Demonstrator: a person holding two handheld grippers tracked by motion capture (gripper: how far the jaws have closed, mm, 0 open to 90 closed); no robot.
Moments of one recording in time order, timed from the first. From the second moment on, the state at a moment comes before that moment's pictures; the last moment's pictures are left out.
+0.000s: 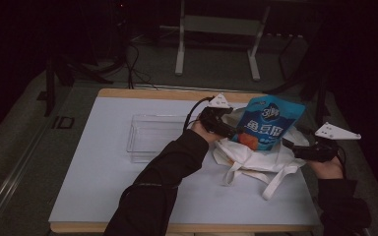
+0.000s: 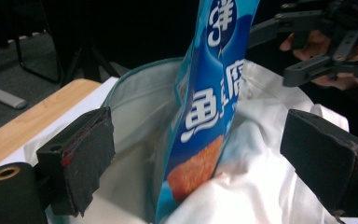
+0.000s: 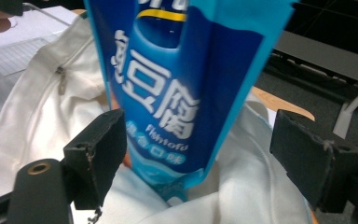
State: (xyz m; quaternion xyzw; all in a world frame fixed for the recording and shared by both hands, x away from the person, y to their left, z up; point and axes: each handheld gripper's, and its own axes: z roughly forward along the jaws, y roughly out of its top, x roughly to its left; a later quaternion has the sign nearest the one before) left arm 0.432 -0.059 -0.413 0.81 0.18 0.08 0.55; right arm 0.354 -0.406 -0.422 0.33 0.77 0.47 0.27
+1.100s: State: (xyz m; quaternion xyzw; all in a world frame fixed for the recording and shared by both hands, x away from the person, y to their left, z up) left arm 0.451 -0.104 -0.425 0.84 0.17 0.06 0.52; right arm 0.393 -0.375 -0.426 0.32 0.79 0.47 0.23
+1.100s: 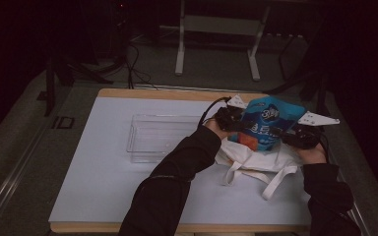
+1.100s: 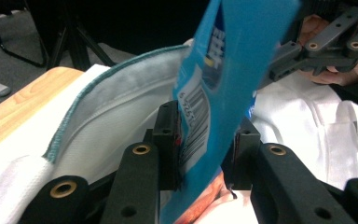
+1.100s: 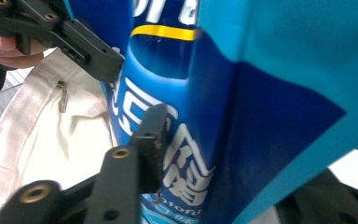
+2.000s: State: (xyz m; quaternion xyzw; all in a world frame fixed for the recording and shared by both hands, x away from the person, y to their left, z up) left arm 0.444 -0.108 -0.406 0.83 0.16 0.09 0.52; right arm 0.391 -0.377 -0.406 0.32 0.78 0.49 0.21
